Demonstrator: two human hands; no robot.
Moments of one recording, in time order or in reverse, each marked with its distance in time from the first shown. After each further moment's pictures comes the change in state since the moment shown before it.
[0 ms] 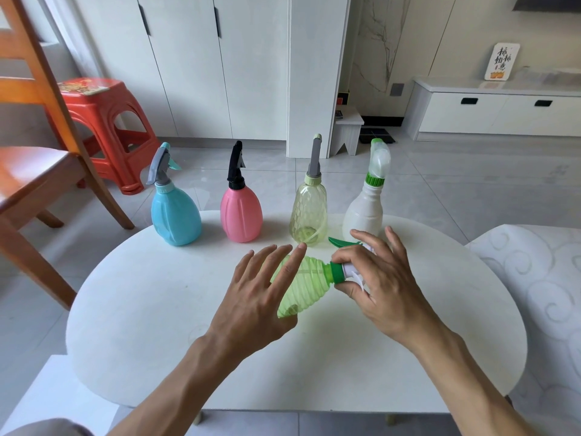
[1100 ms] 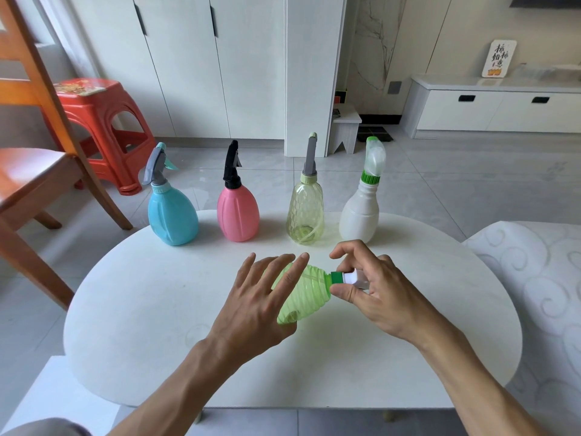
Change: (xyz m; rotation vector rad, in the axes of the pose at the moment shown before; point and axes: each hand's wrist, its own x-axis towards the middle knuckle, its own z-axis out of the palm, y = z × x) left_hand -0.005 0.004 0.009 0.023 0.050 0.062; right_hand -0.005 -0.004 -0.017 0.503 -0.294 0.332
